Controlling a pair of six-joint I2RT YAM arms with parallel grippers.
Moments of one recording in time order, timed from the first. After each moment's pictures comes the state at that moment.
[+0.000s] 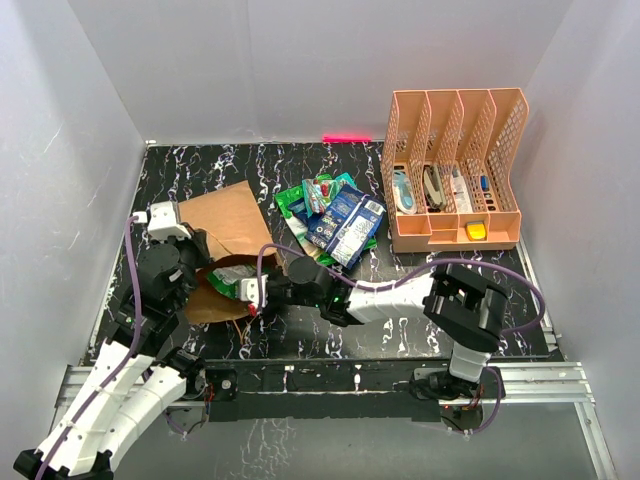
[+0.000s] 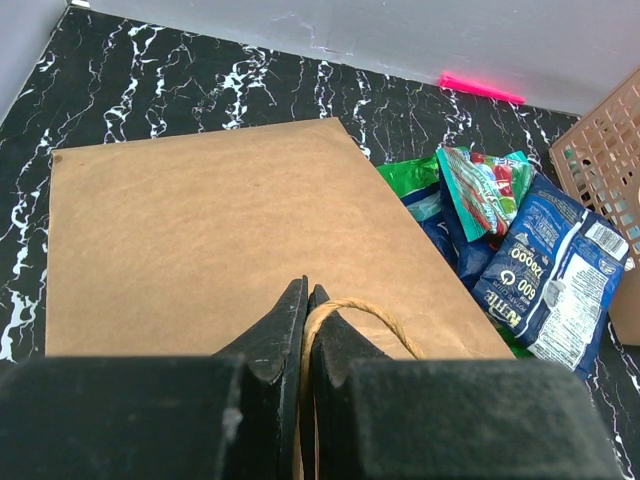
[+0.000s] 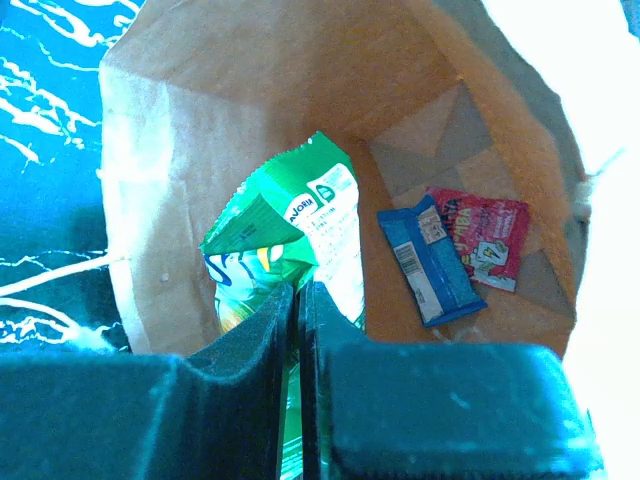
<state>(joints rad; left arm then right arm) -0.45 0.56 0.72 -0.36 -0.45 -0.30 1.16 1.77 0.96 0.63 -0.20 -0.69</state>
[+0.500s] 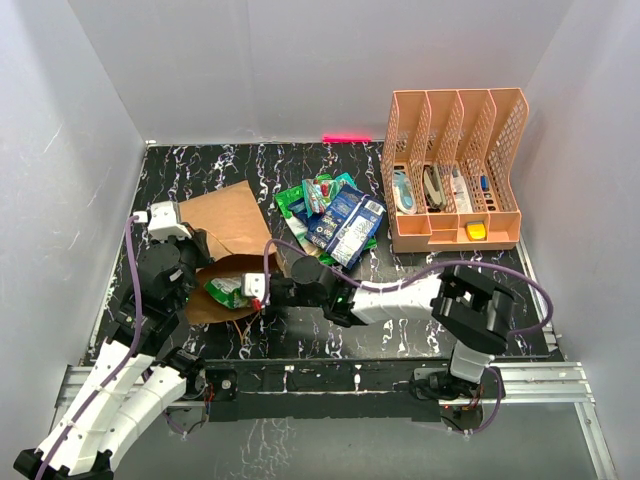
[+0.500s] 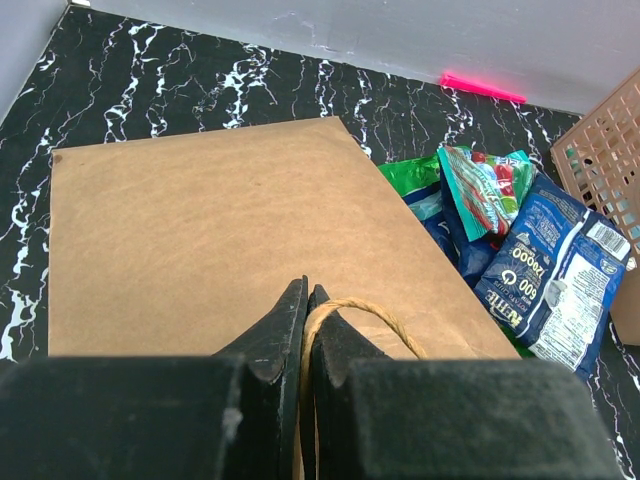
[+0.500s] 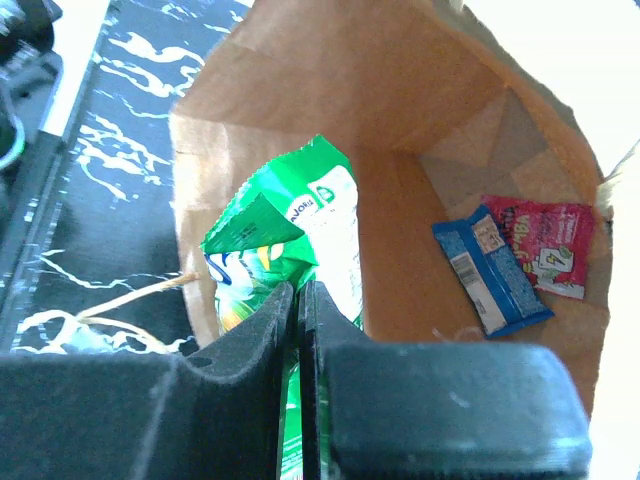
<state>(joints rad) -0.45 0.57 0.72 -0.36 -0.45 -0.30 1.16 1.73 0.94 0.64 -0.26 -0.53</state>
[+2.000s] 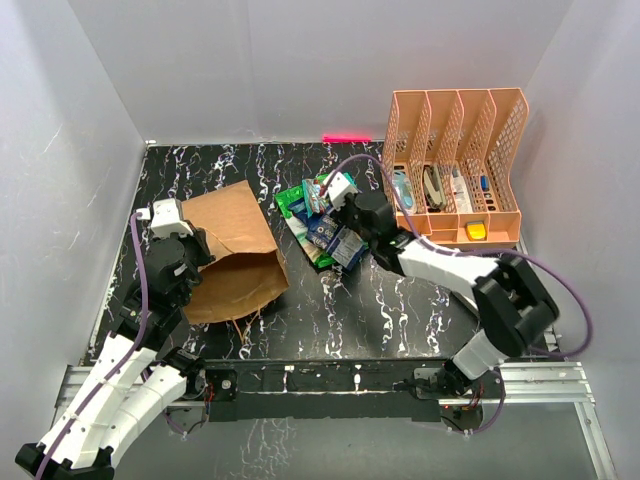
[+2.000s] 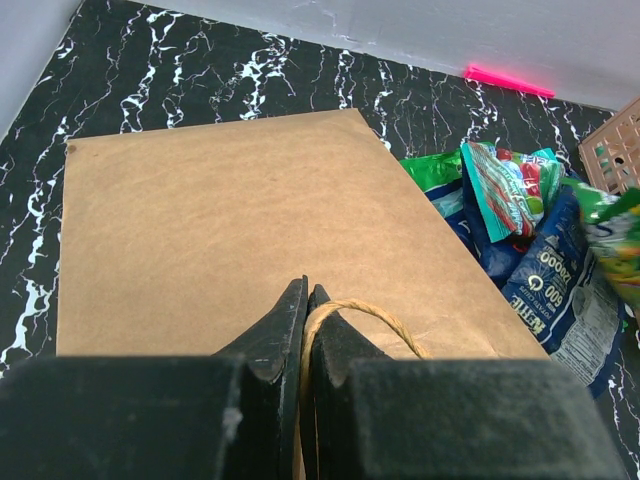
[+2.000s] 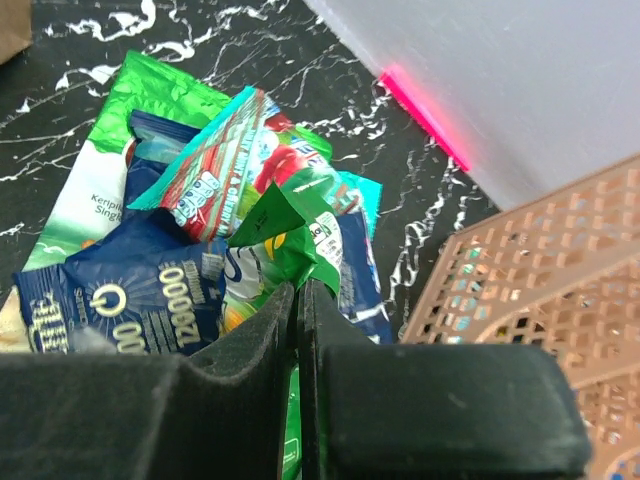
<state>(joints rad) -0.44 0.61 0.72 -0.36 -0.47 -0.30 0.65 1.50 0.90 0.37 0.19 -0.46</state>
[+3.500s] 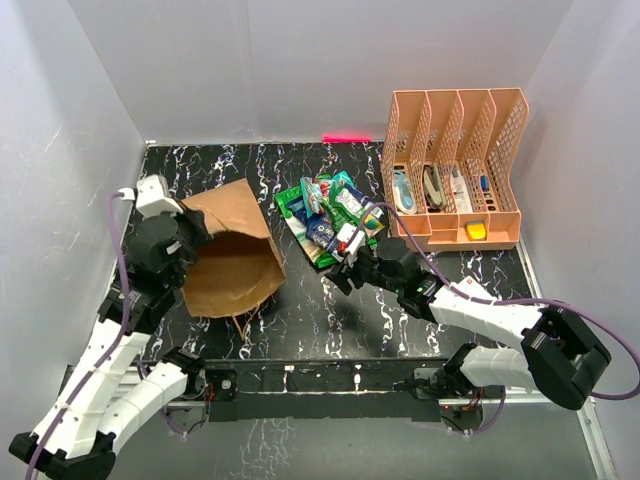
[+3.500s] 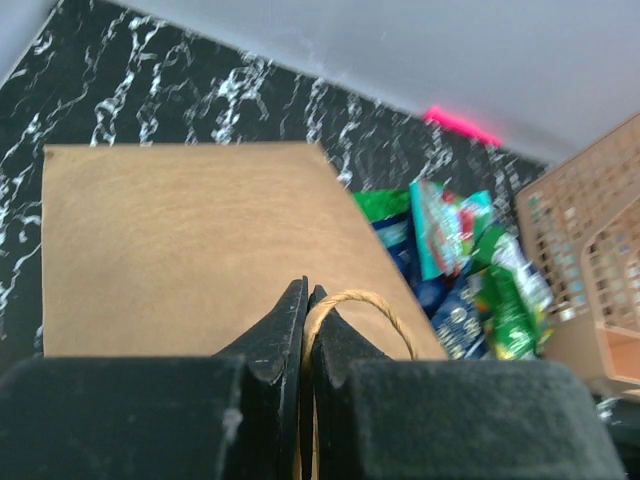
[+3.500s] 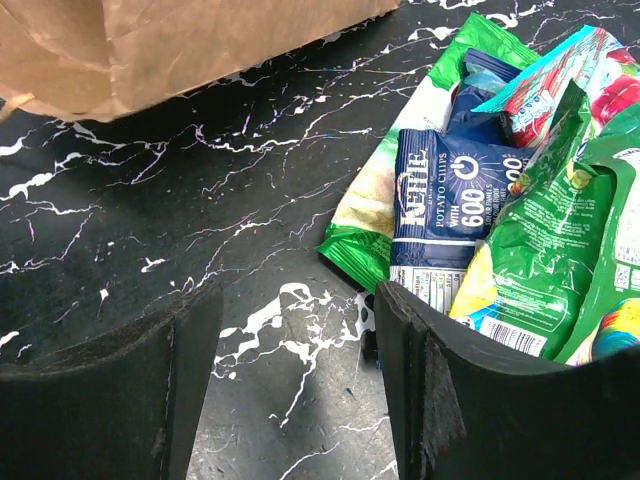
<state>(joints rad) -0.43 0.72 0.90 -0.46 -0.48 -0.43 0.76 1.20 0.54 0.34 -0.21 -0.21</state>
